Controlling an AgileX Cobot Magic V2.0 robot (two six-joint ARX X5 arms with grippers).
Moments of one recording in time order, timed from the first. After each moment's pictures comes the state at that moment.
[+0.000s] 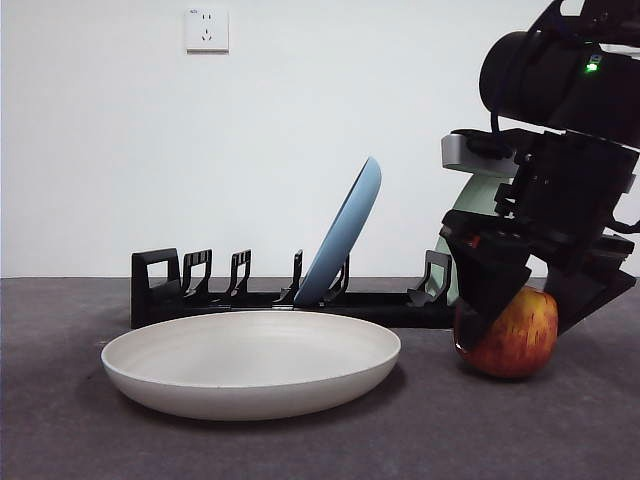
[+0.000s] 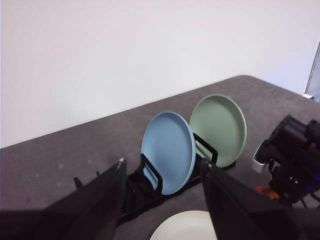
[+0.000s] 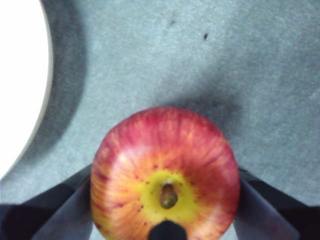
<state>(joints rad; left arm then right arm) -1.01 0.69 1.09 -0.60 -0.55 -0.08 0.45 1.56 0.86 -0.43 -0.08 0.00</state>
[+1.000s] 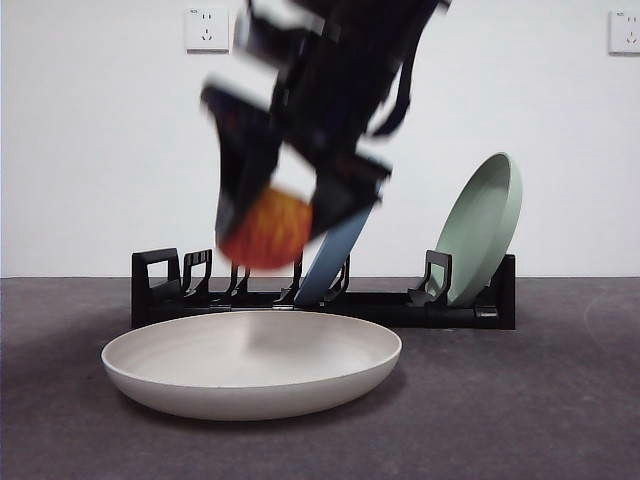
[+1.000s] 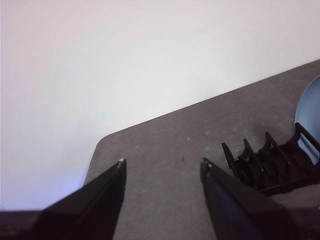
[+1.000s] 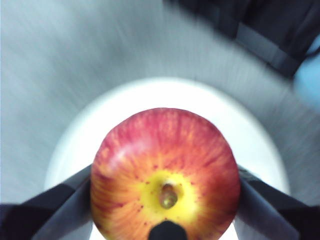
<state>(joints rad) -1.01 0.69 1.09 -0.76 -1.09 0.02 0.79 1.81 1.33 -0.49 -0.13 0.05</state>
